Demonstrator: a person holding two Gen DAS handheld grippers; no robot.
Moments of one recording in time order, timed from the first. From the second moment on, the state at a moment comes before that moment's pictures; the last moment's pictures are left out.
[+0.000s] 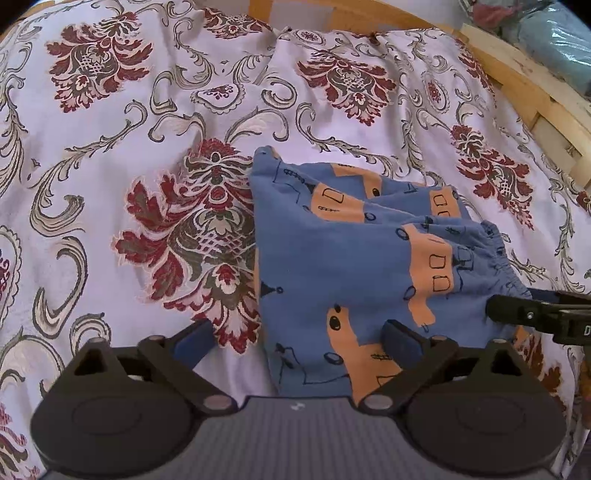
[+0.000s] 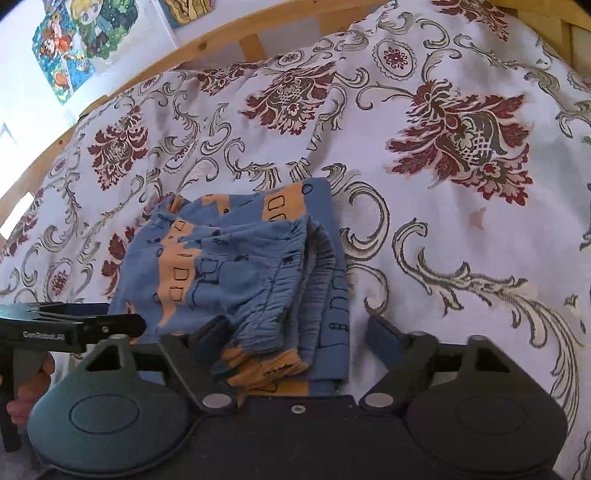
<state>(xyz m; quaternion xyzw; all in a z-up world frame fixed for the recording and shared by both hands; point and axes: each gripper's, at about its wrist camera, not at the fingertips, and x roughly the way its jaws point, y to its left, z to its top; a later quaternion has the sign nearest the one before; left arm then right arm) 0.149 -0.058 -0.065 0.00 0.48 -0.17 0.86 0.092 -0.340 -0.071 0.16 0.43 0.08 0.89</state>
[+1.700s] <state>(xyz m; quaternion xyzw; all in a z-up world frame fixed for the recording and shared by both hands) 0.190 -0.077 -0.028 0.05 0.33 -0.12 0.94 0.114 -0.233 -0.064 -0.21 0.19 0.01 0.96</state>
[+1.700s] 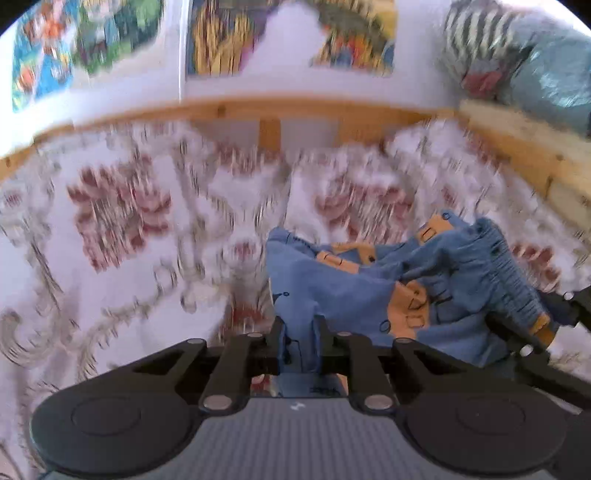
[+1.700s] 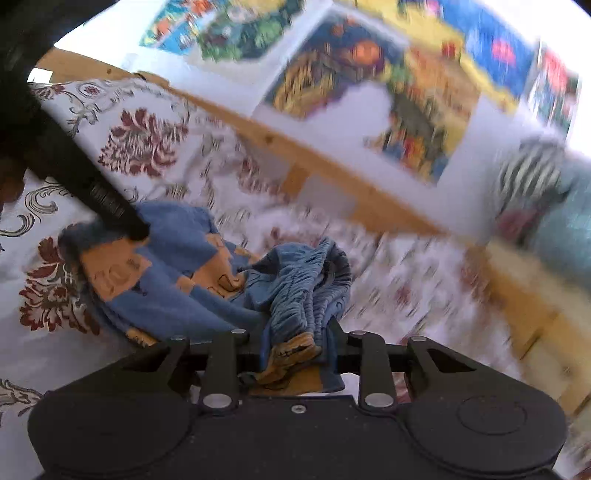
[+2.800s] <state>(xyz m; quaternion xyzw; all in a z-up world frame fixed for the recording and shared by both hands) 0.113 -0.042 -0.003 0.01 0.33 -0.09 0.94 0.033 -0.275 -0.018 0.03 0.19 -0.02 0.98</state>
